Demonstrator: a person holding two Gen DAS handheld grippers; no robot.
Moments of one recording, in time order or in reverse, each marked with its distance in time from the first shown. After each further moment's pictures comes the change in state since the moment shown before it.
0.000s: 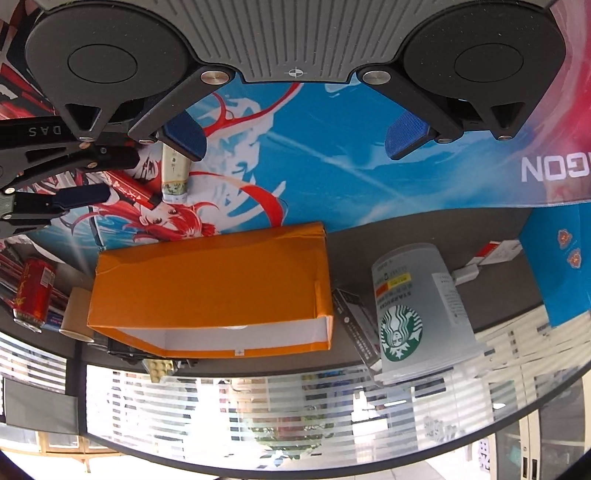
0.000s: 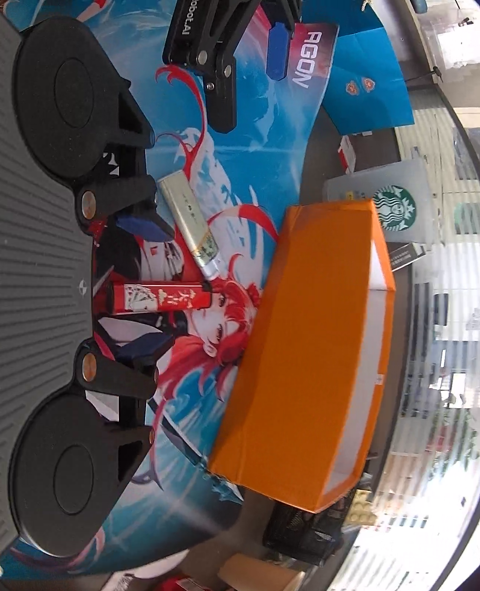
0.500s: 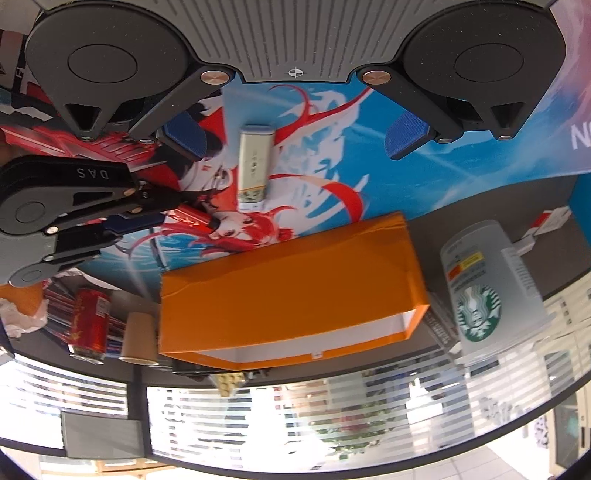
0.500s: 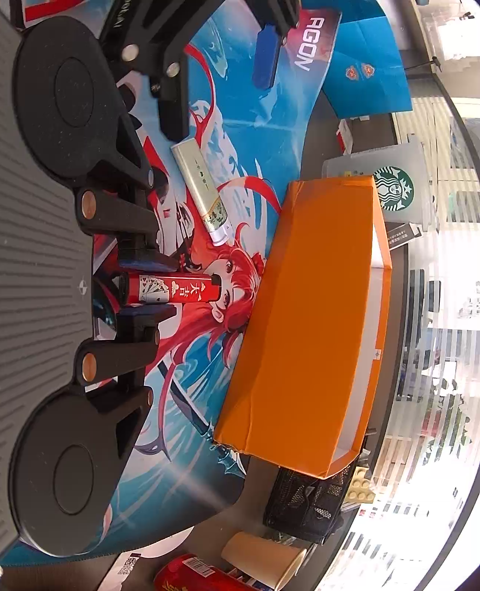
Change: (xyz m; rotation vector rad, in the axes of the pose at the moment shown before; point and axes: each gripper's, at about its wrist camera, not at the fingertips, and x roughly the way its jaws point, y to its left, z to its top) left arm 0.008 -0.046 -0.002 0.137 -0.022 -0.136; right arm -0.007 -0.017 -0.010 -0.011 -0.041 -0.061
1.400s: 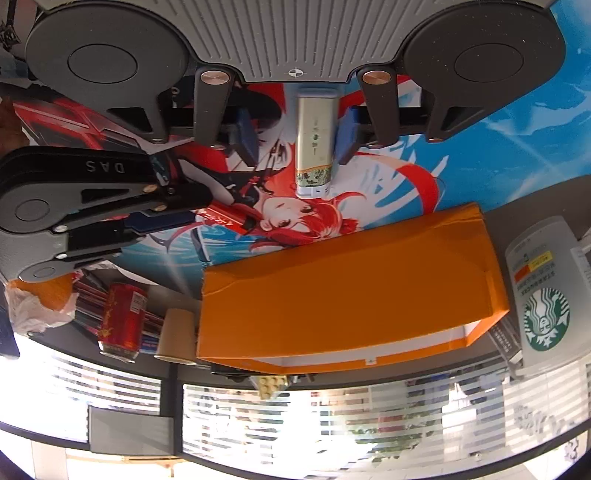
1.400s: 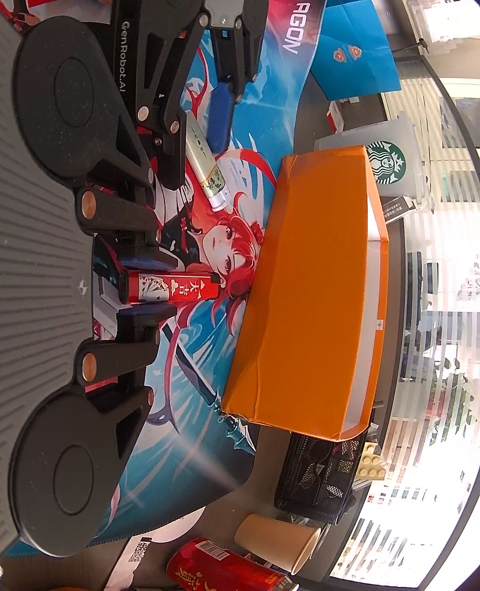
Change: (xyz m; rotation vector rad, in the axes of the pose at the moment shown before) left arm 0.033 -0.013 0.005 -0.017 -0.016 -0.155; right arm -0.003 -0.020 -0.003 0.041 -0.010 -0.026
